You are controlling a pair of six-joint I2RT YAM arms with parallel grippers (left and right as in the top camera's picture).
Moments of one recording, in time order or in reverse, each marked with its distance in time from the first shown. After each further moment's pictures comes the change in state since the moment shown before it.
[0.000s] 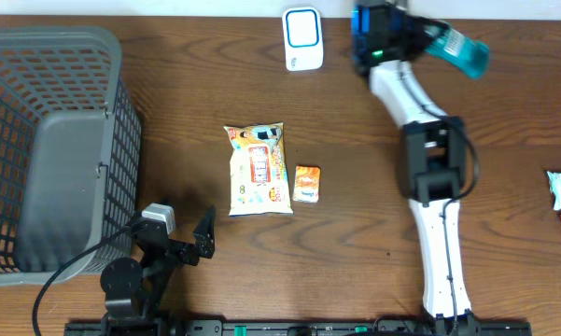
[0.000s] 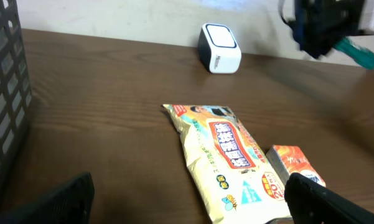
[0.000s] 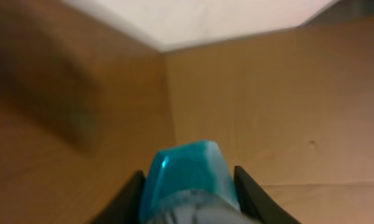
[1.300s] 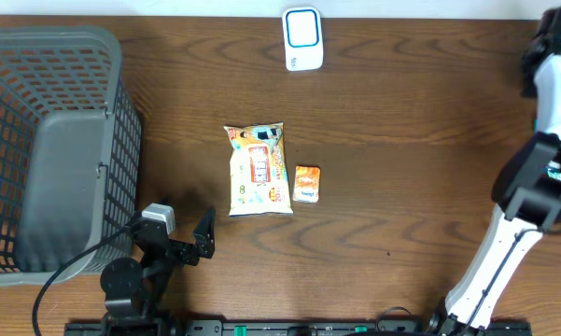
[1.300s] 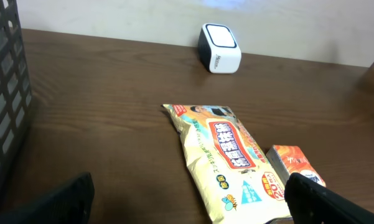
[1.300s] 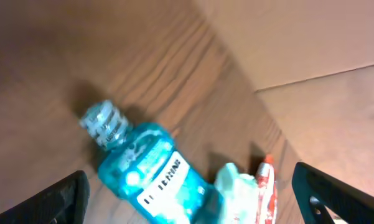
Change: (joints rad) left arm 0.000 0.000 0.000 0.000 0.000 0.000; right arm -0.533 -0.271 0.005 -0.711 -0.623 0.832
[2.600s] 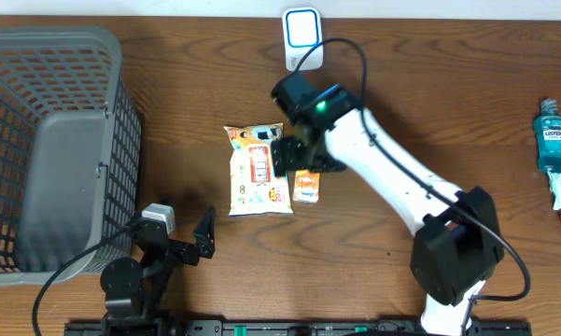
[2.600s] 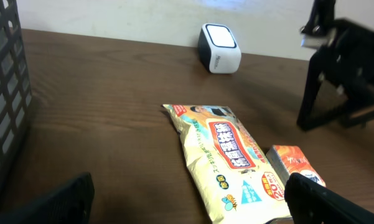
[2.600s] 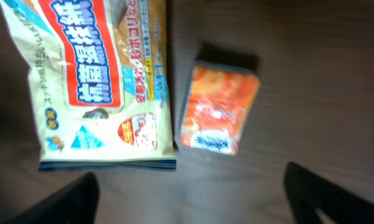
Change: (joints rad) left arm 0.000 0.000 0.000 0.000 0.000 0.000; right arm 1.014 -0.439 -0.598 -0.167 -0.804 0.405
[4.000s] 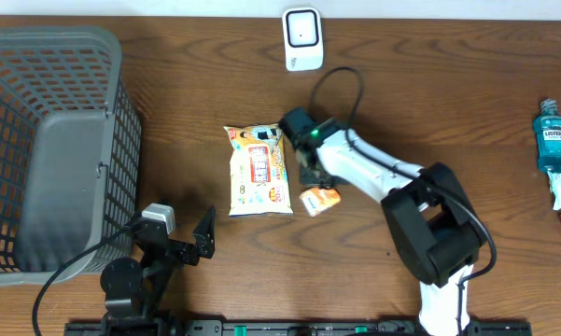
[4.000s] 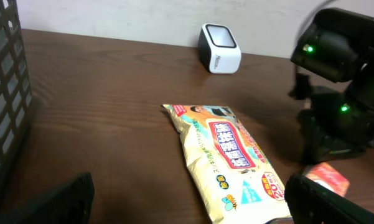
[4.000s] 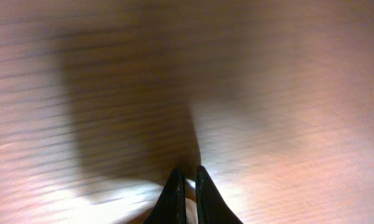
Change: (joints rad) left arm 0.000 0.000 0.000 0.000 0.000 0.000; right arm -0.041 0.108 -0.265 0.260 0.298 0.194
